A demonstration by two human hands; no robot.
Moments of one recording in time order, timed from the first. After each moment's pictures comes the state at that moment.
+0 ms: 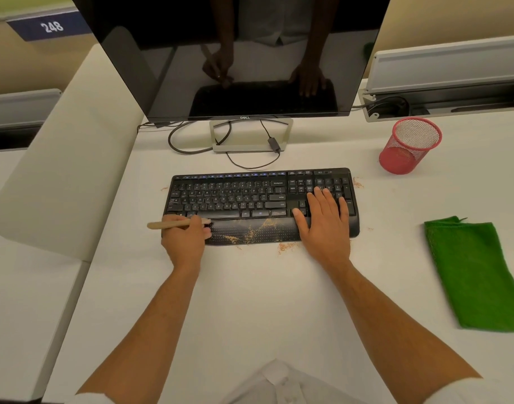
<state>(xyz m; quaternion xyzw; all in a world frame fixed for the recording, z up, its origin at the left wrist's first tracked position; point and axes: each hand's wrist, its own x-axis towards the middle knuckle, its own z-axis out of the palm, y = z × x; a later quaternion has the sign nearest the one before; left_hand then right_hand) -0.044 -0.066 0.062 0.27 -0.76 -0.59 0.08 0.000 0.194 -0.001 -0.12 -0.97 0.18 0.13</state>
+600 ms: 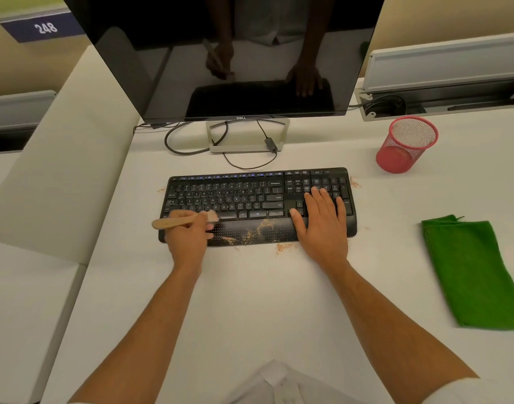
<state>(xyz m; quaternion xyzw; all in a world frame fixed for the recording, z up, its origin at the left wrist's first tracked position) -0.042 -0.050 0.077 0.23 -0.75 -0.62 0.05 0.001 0.195 -0.002 -0.12 -0.97 0.17 0.14</state>
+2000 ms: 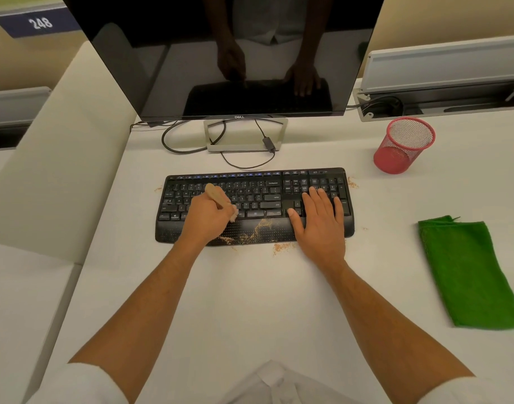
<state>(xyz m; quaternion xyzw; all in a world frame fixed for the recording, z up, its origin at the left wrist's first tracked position) -0.073 -0.031 0.102 -0.04 -0.91 -0.40 -0.09 0.001 0.195 -0.002 -0.12 -0.97 0.17 0.14</state>
